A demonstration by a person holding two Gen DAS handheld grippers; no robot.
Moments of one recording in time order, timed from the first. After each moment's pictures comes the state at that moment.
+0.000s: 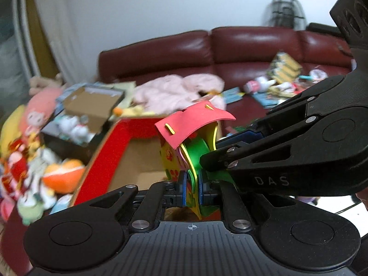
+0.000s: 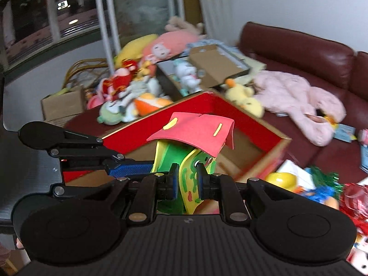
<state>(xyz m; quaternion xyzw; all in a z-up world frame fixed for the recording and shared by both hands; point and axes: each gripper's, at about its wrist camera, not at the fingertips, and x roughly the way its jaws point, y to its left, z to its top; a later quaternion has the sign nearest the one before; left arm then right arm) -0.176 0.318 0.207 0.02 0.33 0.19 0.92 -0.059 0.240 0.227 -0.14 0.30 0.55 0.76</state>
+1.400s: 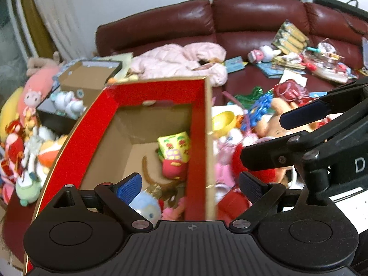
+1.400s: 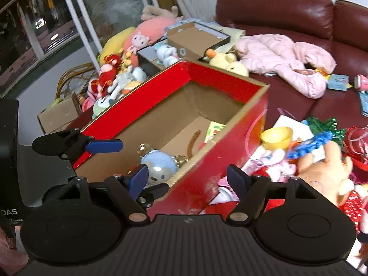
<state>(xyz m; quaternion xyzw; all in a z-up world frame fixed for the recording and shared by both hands) -0.140 0.289 0.166 0.02 0.39 0.20 0.90 -0.020 0.164 0.195 -0.06 0.38 0.51 0.77</state>
